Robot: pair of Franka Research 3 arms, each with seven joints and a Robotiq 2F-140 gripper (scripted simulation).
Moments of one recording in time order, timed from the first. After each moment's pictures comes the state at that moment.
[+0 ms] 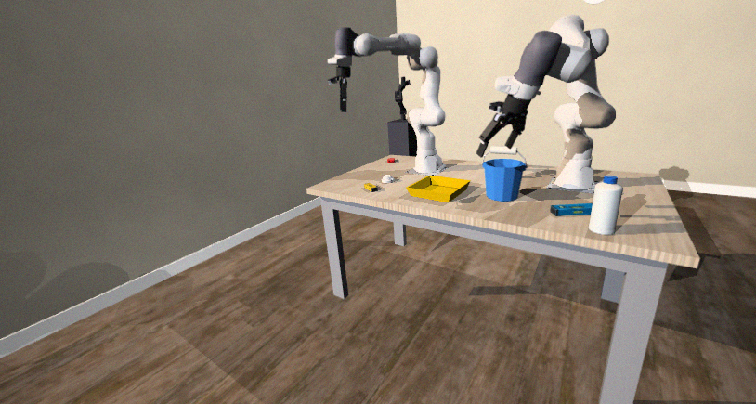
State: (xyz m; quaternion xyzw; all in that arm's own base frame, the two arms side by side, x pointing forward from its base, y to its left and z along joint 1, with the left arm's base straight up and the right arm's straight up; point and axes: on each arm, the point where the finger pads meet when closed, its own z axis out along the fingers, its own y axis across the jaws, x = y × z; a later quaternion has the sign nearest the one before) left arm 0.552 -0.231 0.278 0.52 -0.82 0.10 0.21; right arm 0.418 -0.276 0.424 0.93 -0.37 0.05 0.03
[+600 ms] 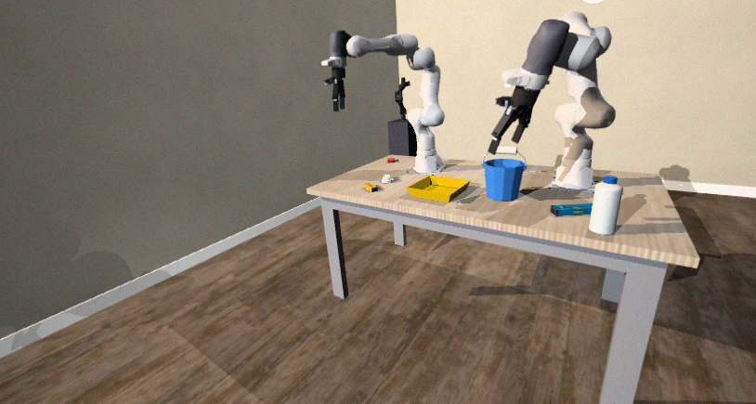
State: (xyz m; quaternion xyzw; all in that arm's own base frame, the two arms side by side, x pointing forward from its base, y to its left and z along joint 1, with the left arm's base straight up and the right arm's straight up) left arm 0.558 -0.197 0.296 0.59 -0.78 0.08 0.19; right arm 0.371 -0.352 0.423 0.87 -0.49 0.04 0.03
